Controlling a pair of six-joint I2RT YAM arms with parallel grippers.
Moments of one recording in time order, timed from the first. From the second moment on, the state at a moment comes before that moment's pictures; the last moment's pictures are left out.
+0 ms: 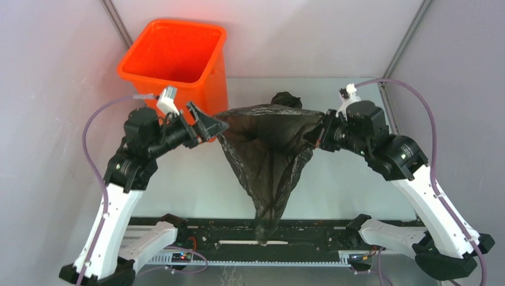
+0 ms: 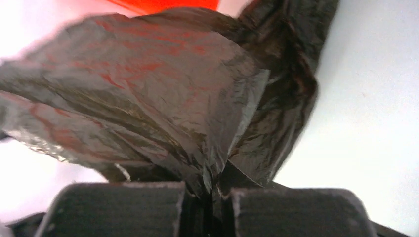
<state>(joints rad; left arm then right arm) -0.33 0.90 1.28 -0.65 0.39 -0.80 0.67 1.01 1.41 -0.92 0.02 0.77</state>
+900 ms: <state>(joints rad) -0.73 1.30 1.16 -0.30 0.36 -1.00 0.48 1.17 1.67 -0.86 -0.14 0.84</state>
